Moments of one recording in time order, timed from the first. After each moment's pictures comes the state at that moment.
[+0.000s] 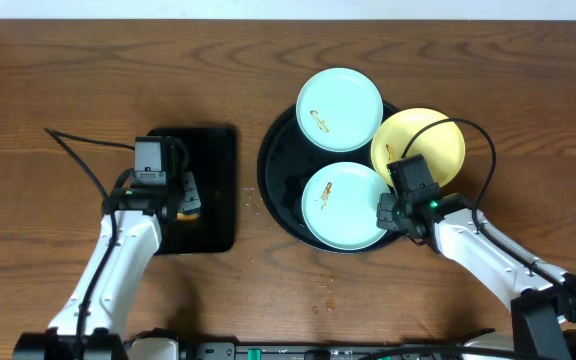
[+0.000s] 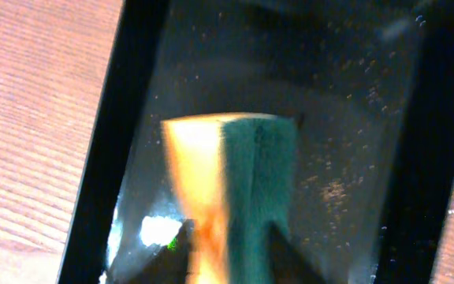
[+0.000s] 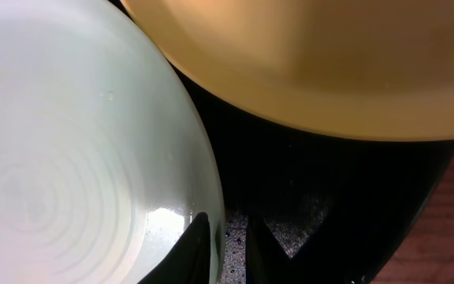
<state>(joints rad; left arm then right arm) -0.02 1.36 0.78 -0.55 -0.11 -0.25 0.37 1.52 0.70 -0.41 0.06 0.50</state>
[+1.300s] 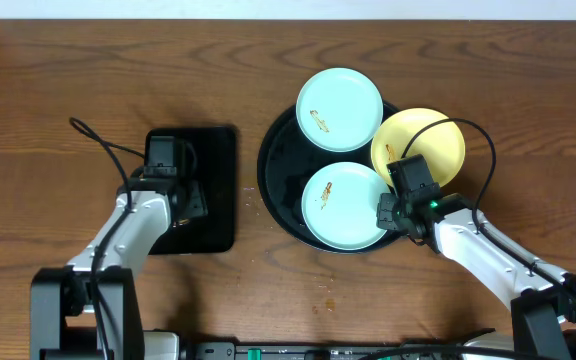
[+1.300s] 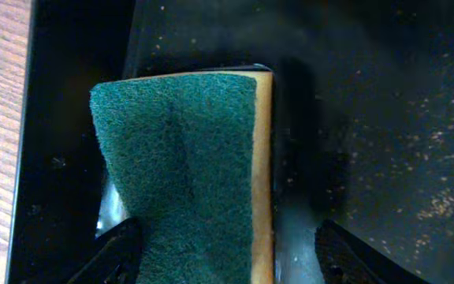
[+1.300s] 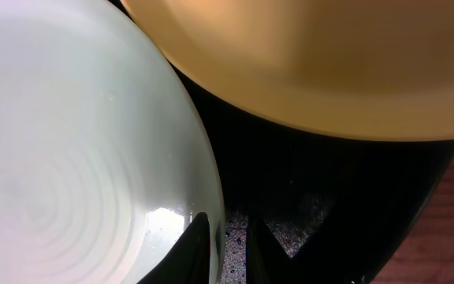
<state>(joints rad) -0.02 1.55 0.77 -0.52 -0.17 -0.25 0.37 1.52 0.70 -0.41 0.06 0.50</state>
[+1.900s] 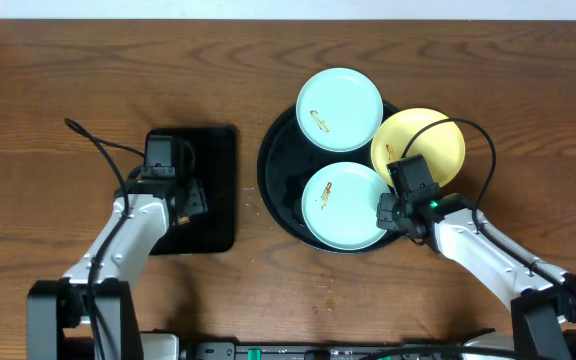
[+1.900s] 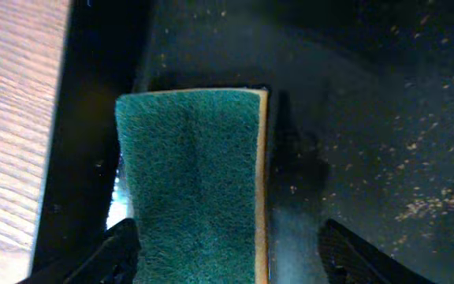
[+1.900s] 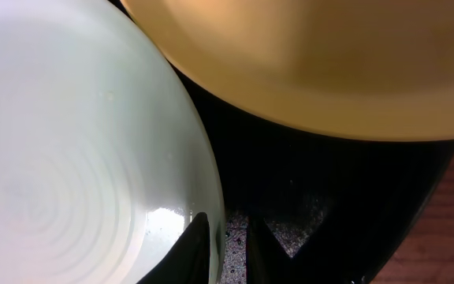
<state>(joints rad) -0.02 1.50 0.77 -0.52 -0.17 -0.25 0.37 1.52 0.70 -0.41 0.06 0.50</state>
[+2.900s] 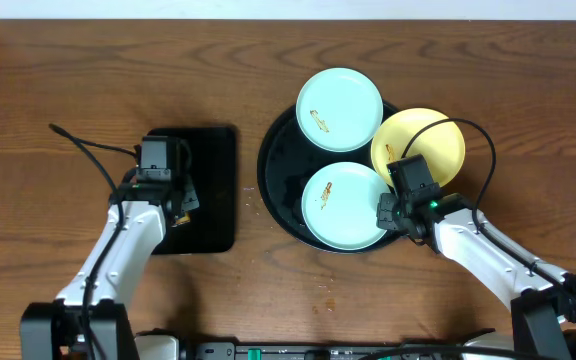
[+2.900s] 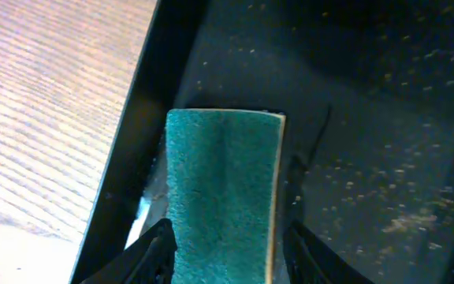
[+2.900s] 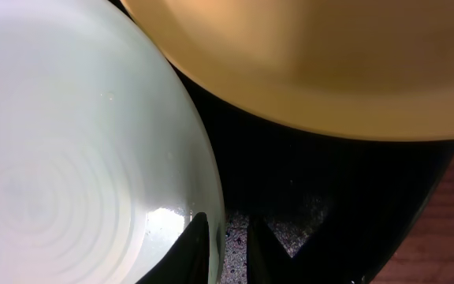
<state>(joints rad) -0.02 1.44 0.77 -0.53 -0.22 -0.33 0.37 1.52 0.70 -0.41 0.06 0.50</state>
